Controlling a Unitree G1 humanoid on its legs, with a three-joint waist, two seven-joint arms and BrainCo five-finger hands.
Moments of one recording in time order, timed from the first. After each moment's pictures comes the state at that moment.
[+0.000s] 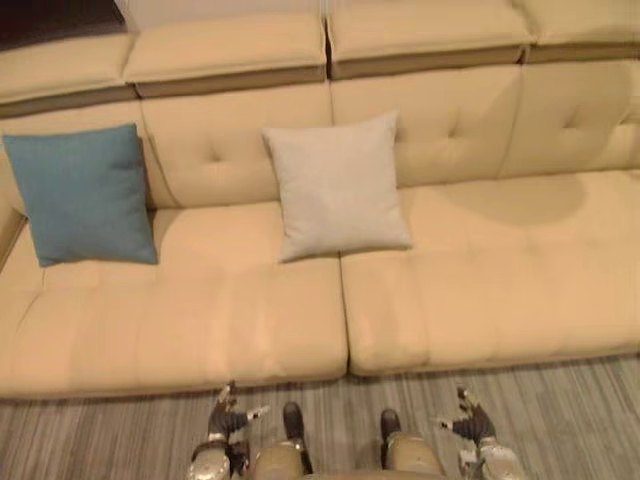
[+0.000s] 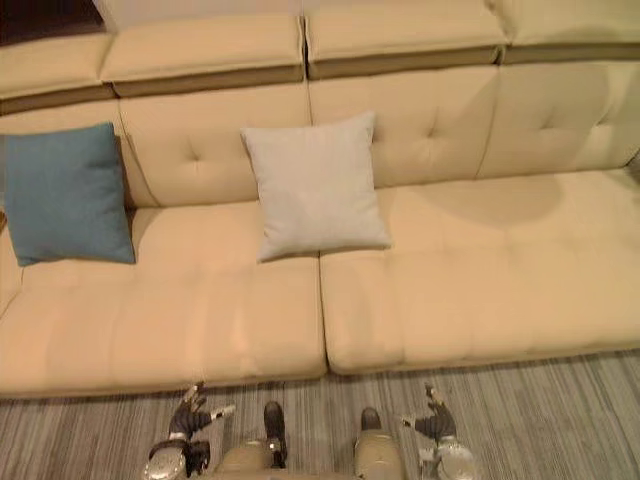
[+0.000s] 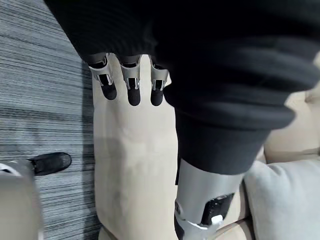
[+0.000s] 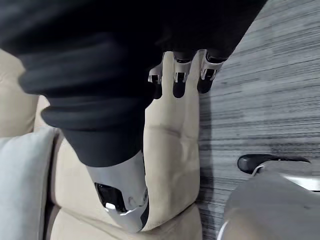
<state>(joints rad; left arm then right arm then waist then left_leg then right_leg) 0.19 0.11 0.06 0.88 -0.03 -0.24 0.08 0.20 -0.16 -0.13 0.85 -0.05 -0.21 -0.04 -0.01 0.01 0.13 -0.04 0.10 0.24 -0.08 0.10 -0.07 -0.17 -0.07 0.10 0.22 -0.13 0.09</state>
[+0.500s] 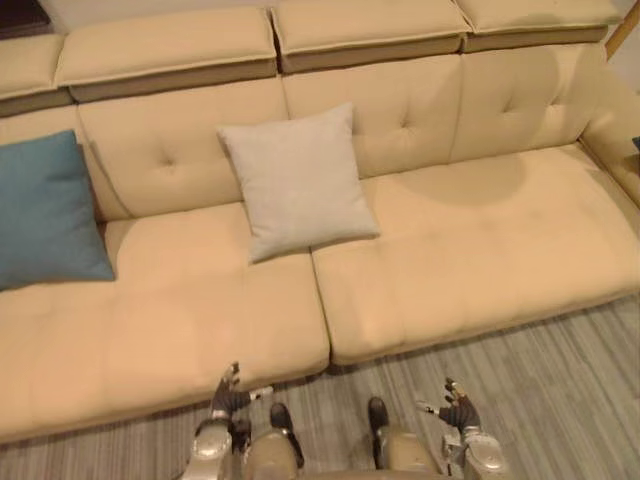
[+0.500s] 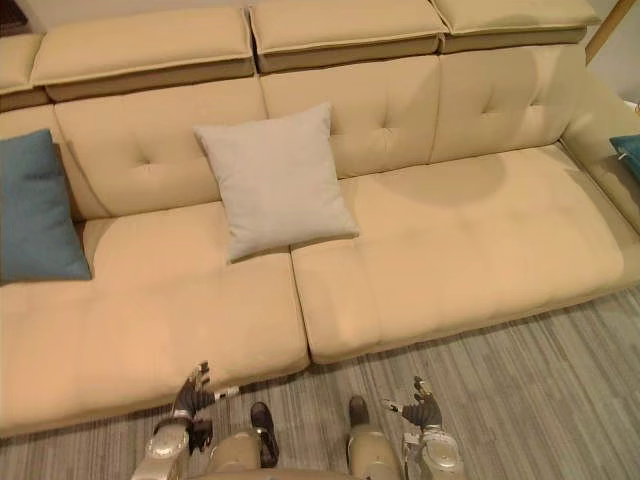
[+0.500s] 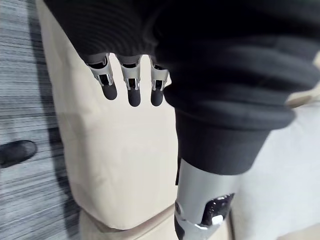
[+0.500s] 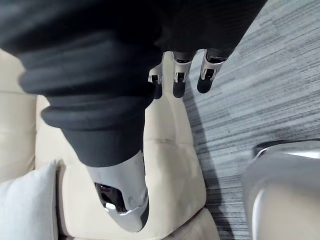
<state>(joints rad) 0.08 0.11 0.07 0.78 -0.01 -0.23 0.08 0.15 -0.09 -0.12 0.80 0.00 -0.18 -0.04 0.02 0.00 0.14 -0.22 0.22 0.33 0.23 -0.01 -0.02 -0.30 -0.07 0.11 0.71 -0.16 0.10</state>
